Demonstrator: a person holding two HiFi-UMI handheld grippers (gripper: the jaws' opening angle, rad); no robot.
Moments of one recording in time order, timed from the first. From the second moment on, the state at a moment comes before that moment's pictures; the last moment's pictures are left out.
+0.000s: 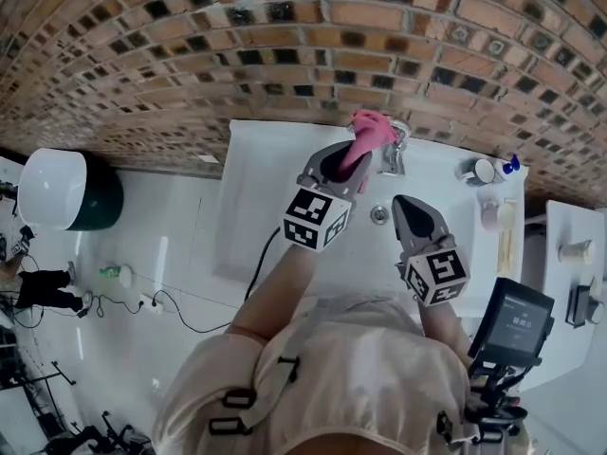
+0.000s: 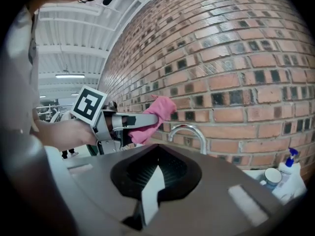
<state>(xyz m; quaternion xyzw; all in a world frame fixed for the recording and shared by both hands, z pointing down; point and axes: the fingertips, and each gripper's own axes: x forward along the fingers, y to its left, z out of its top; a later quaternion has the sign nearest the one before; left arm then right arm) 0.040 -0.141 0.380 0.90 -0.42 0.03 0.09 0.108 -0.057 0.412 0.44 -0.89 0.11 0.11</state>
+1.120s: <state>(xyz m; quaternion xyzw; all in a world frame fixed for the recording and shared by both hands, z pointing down) -0.218 -0.060 0.618 0.75 -0.56 0.23 0.26 -0.039 -0.029 0.484 0.38 -0.89 0.17 0.17</state>
